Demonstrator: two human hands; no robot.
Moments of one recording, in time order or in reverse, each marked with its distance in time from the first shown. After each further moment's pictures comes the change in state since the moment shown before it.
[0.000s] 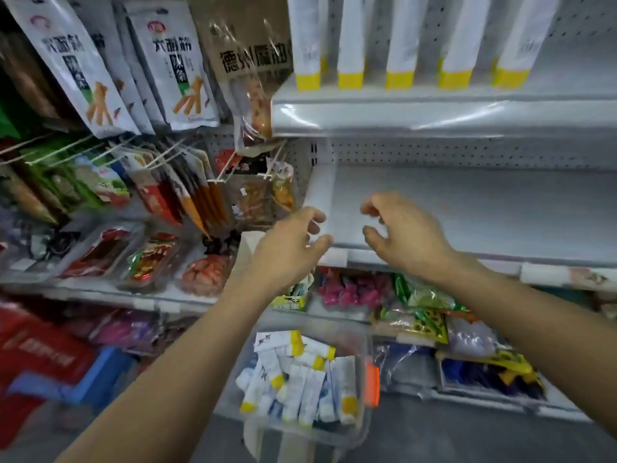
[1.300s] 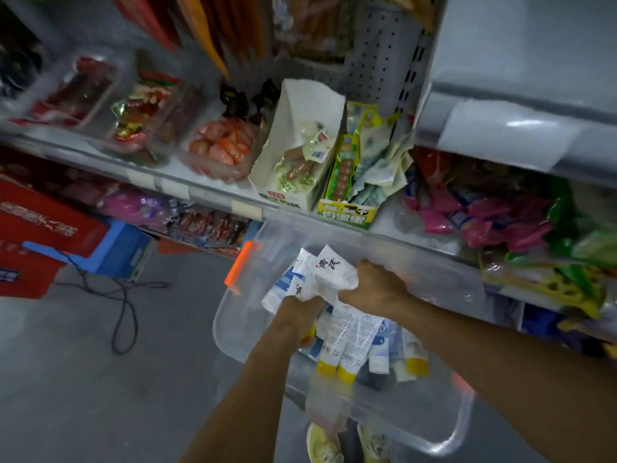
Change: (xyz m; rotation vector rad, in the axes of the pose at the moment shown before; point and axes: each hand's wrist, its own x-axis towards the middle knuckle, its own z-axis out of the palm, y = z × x) left_hand -0.094 -0.299 0.268 -0.739 -0.272 -1.336; right_hand -0.039 -0.011 0.413 0.113 -0.948 0.382
